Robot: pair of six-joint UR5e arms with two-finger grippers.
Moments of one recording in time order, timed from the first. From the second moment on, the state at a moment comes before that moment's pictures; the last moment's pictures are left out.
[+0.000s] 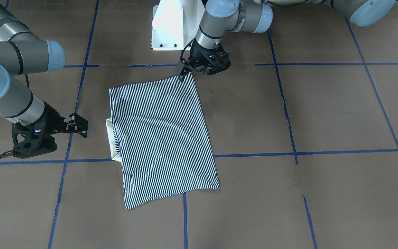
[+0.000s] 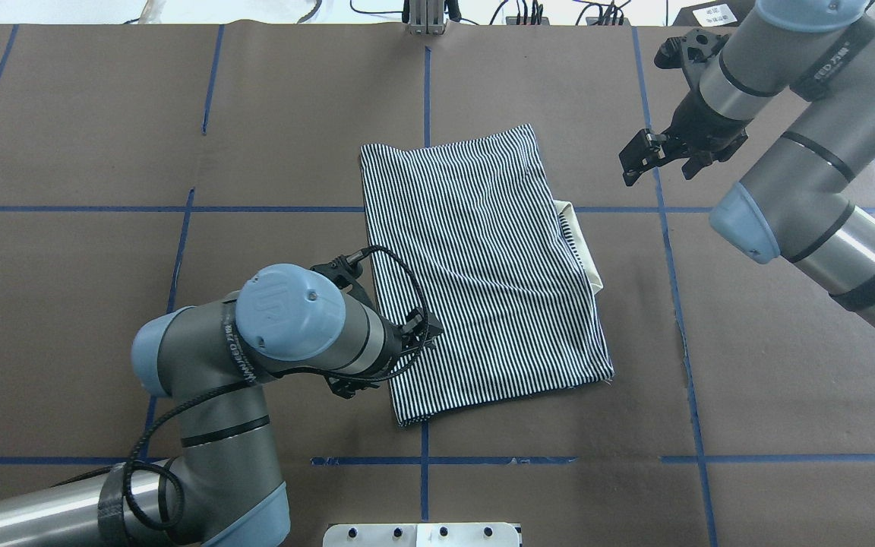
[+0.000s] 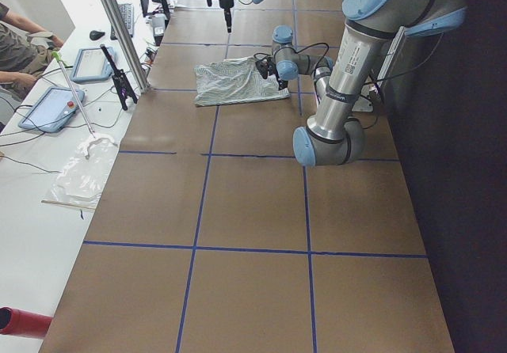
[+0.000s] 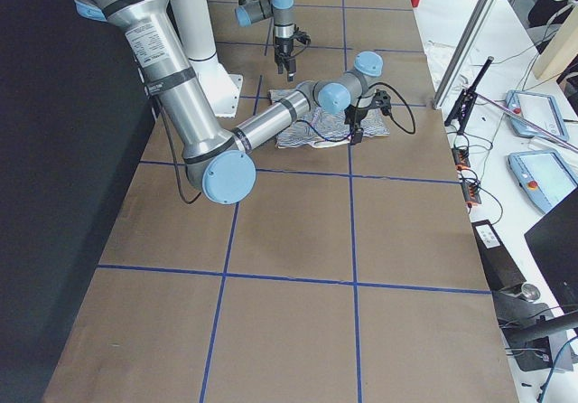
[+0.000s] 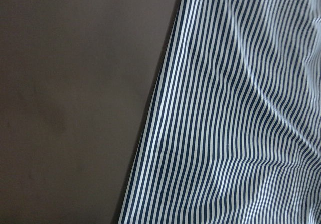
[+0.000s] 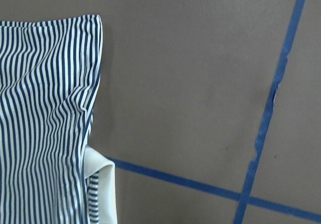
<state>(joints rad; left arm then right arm) -0.36 -2.19 -1.74 -1.81 -1.81 -1.95 0.97 -1.12 1.66 -1.53 2.26 0.66</state>
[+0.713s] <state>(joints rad) -0.30 -2.20 -1.68 -1.79 -1.78 -1.98 0.96 -1.14 1.69 -1.53 2.26 0.68</state>
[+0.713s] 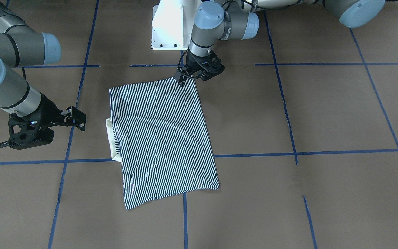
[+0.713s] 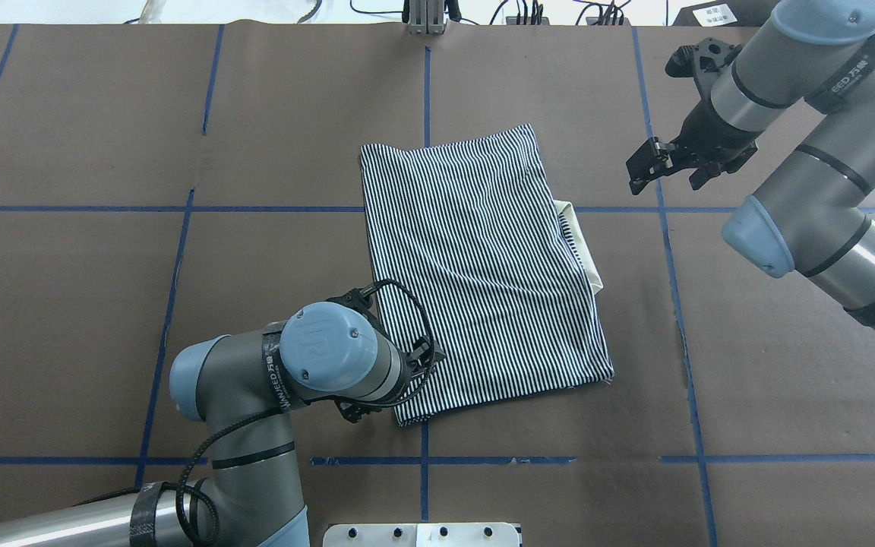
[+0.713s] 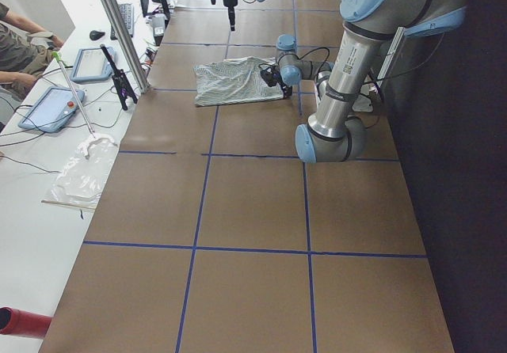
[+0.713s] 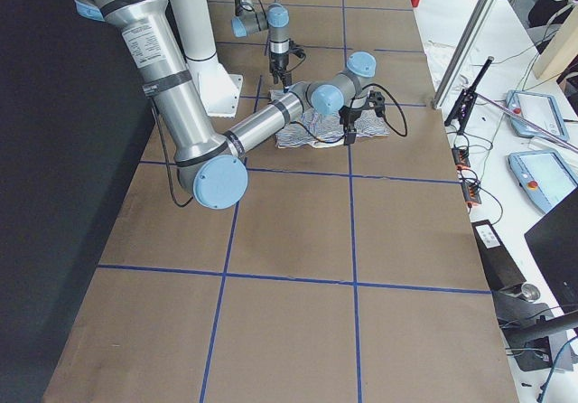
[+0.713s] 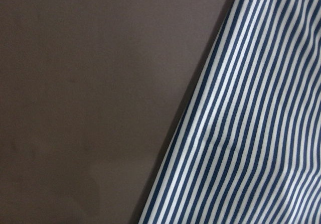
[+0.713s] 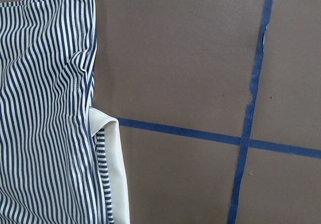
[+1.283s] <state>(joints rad) -0.27 -2.20 -1.68 -1.79 -1.78 -2.00 0.96 -1.14 1.69 -1.53 2.26 0.68</state>
